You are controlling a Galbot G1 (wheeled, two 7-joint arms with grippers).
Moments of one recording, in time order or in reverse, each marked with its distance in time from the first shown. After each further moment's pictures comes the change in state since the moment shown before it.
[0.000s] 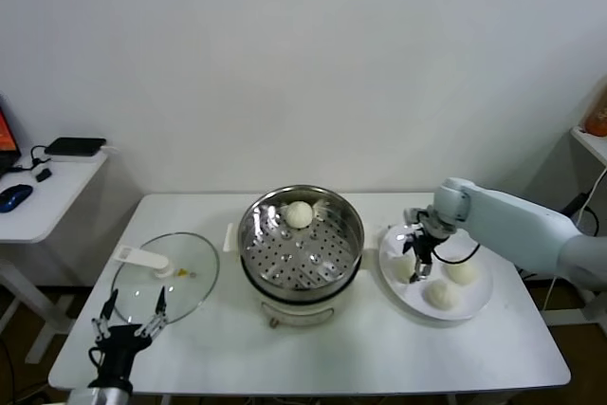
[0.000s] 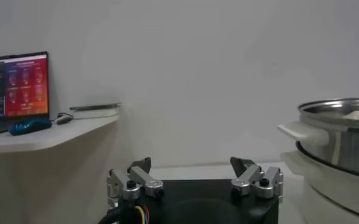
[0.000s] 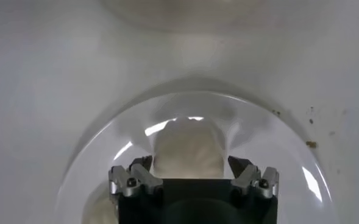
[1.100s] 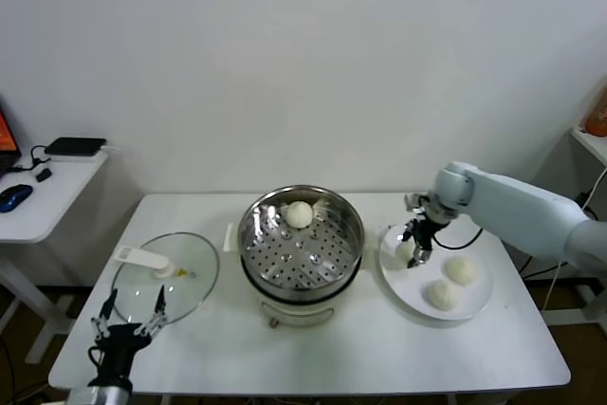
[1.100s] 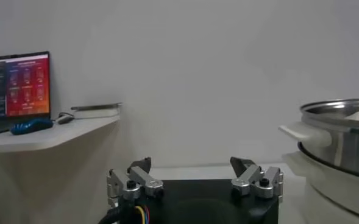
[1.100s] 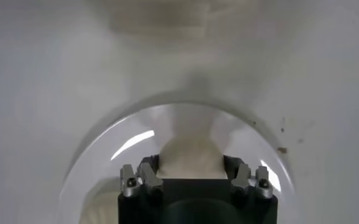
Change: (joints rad) left arm -0.010 0.000 0.002 0.001 -0.003 0.002 -0.001; right arm 0.179 -0.024 -0.089 0.068 0.112 -0.006 -0.025
